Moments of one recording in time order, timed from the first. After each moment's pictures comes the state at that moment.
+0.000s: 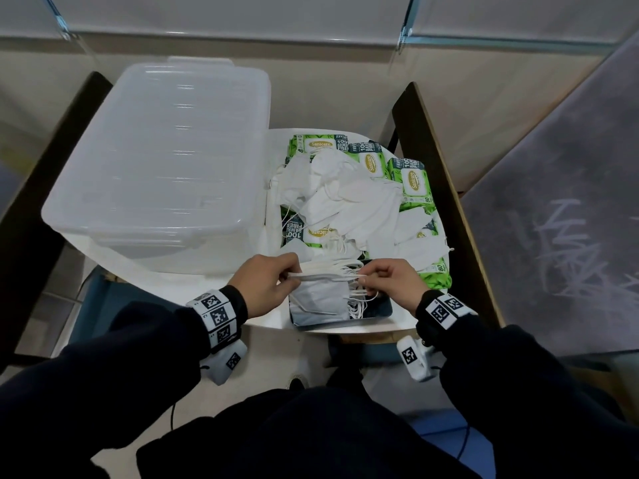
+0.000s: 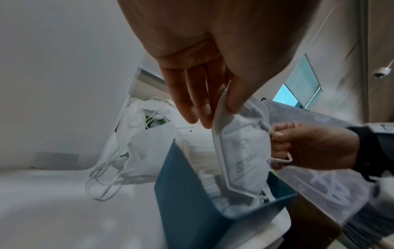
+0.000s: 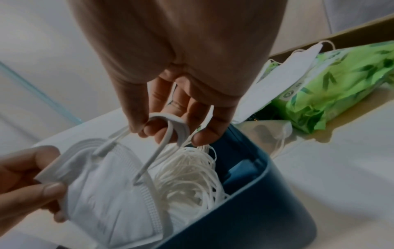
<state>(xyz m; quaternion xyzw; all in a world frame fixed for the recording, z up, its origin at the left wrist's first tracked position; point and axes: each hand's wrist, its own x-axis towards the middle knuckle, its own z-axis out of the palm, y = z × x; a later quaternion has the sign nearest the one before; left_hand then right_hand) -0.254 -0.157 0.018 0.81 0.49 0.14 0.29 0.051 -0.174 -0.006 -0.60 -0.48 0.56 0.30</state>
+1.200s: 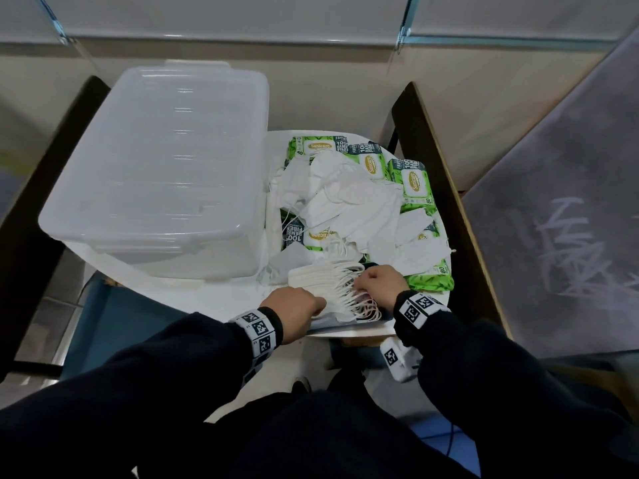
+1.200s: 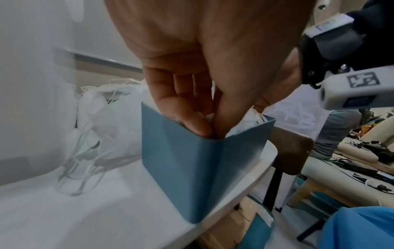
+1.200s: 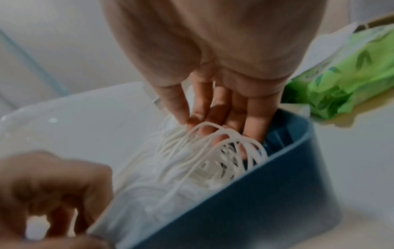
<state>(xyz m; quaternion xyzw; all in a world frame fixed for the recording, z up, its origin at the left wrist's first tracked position) -0.204 -0.171 -0.013 0.88 0.42 -0.18 0.16 0.029 -0.156 -0.039 -0.72 -0.45 0.49 0.18</state>
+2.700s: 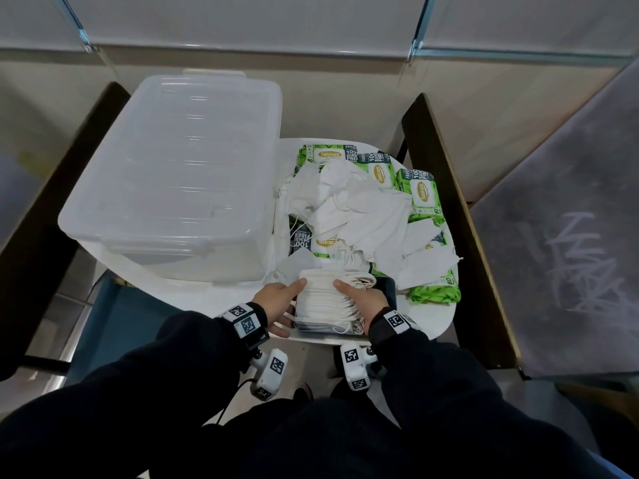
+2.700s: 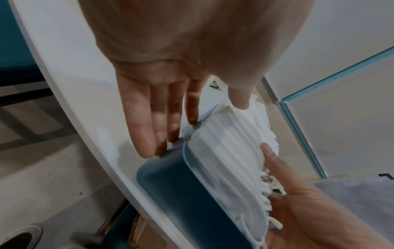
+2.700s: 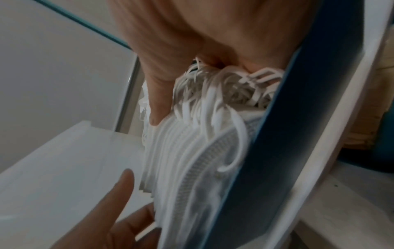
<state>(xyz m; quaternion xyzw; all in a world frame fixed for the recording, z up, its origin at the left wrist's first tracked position) -0.235 -0.158 -0.026 0.37 0.67 0.11 0.63 -0.019 -0.163 -0.078 -0.67 -0.17 0.62 0.36</state>
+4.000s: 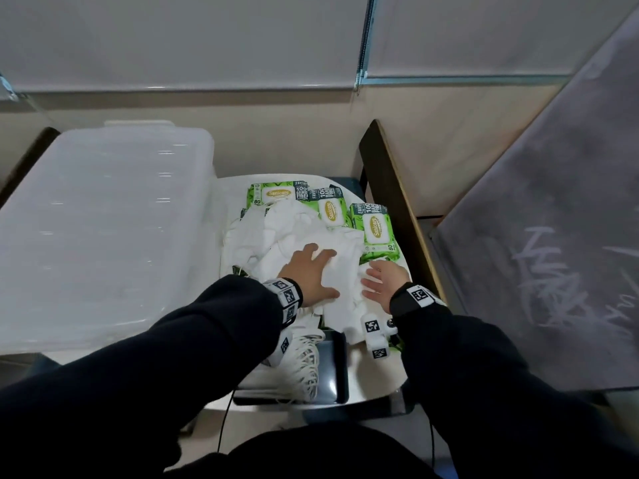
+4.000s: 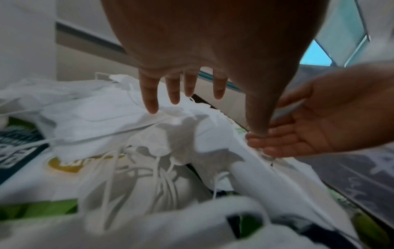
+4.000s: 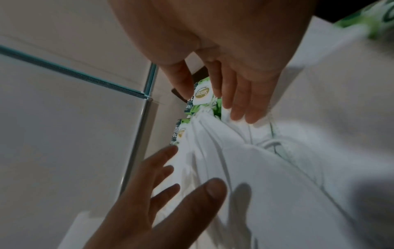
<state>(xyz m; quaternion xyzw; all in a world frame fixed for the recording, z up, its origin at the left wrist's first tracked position) -0.062 -0.001 -0.004 0.80 0.53 -0.01 0.27 0.133 -0.037 0.009 -0.69 -0.08 0.60 0.41</state>
